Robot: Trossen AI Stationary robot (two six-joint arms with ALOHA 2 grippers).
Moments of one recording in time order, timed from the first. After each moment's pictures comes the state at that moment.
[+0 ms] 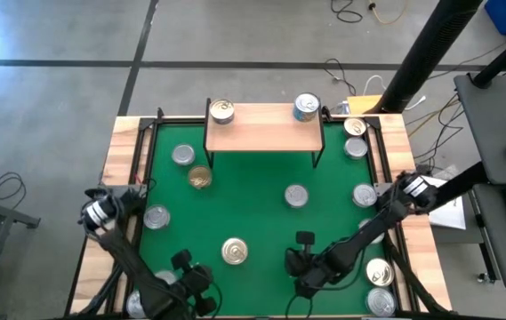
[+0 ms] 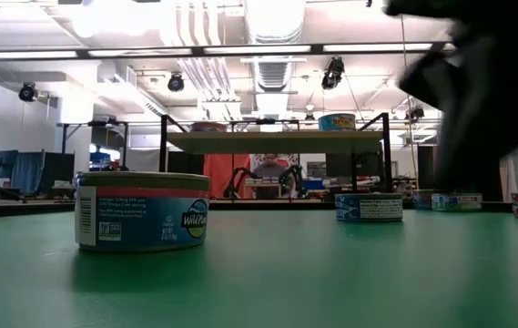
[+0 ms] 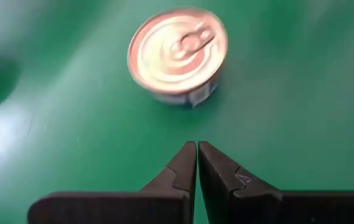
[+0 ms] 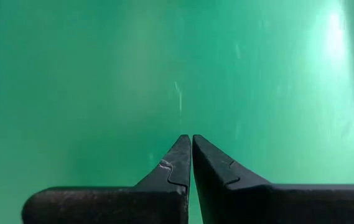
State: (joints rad) left arm -0.94 2.02 1.53 -1.15 -0.68 -1.48; right arm 0.65 1.91 1.24 -0.53 0.39 0.59
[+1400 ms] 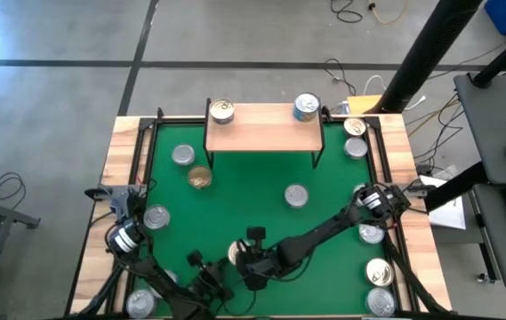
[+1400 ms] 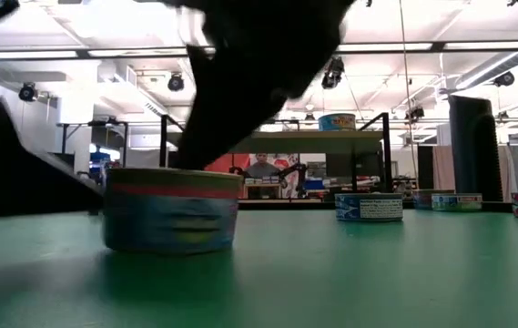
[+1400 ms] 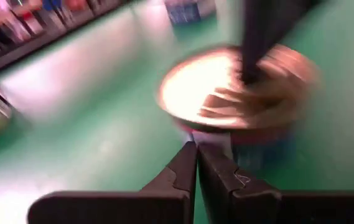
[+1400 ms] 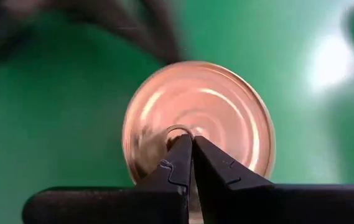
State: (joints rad) left arm -0.89 2.34 1.52 -1.13 -1.18 -1.75; right arm 0.48 2.26 1.76 -0.51 0.37 0.26
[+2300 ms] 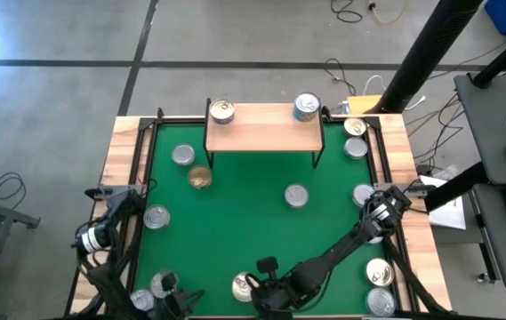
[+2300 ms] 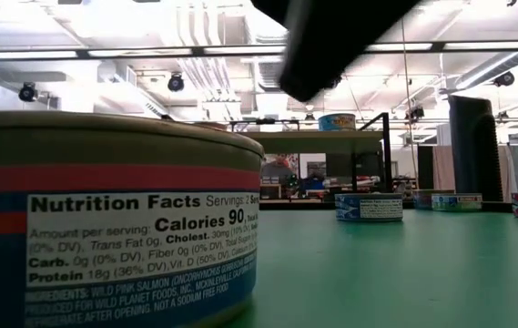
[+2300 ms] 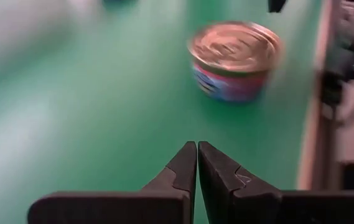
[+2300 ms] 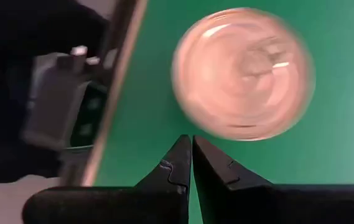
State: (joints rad) left arm -1.19 2.20 1.52 -1.02 -1.02 -1.75; right arm 0.63 2.26 1.89 -0.73 0.15 0.32
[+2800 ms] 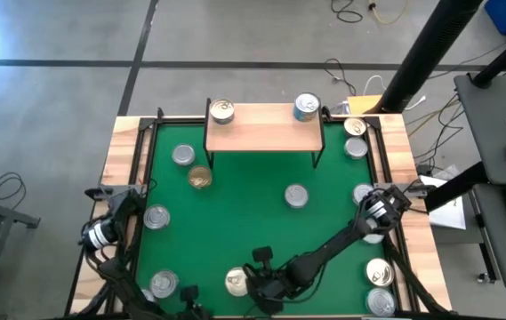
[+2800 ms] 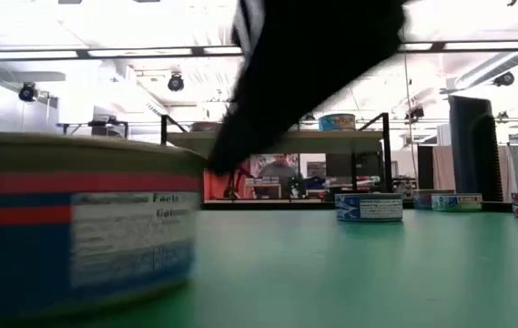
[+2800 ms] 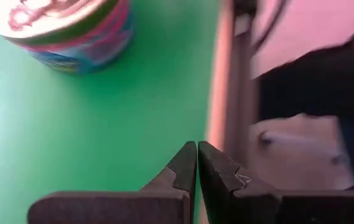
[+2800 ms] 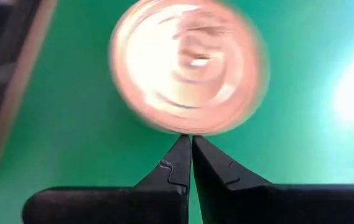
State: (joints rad) left arm -1.08 2.18 1.52 -0.66 -0.65 -1.15; right arm 0.57 2.26 1.81 -0.62 0.36 0.24
